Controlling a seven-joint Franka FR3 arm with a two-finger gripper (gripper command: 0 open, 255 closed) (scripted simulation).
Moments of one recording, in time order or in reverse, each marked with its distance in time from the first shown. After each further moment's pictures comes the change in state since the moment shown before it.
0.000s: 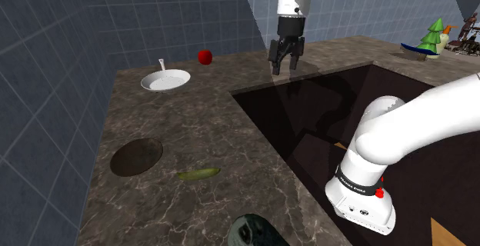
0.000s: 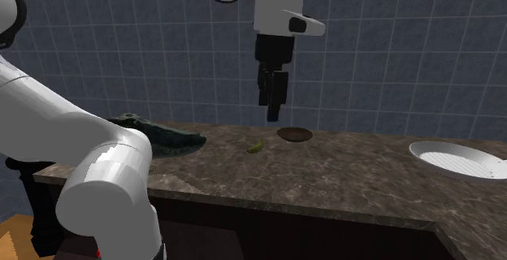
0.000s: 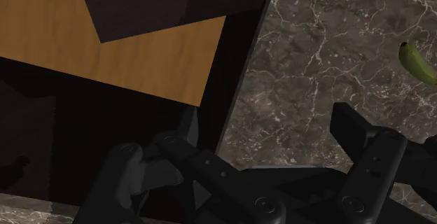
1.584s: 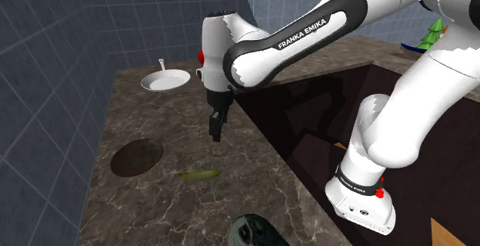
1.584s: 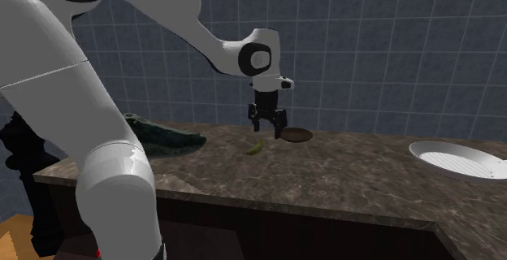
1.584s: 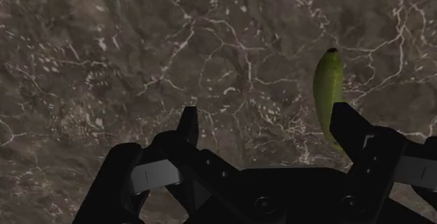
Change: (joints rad) arm 0.275 0.450 0.283 -0.056 0.029 0.626 -0.185
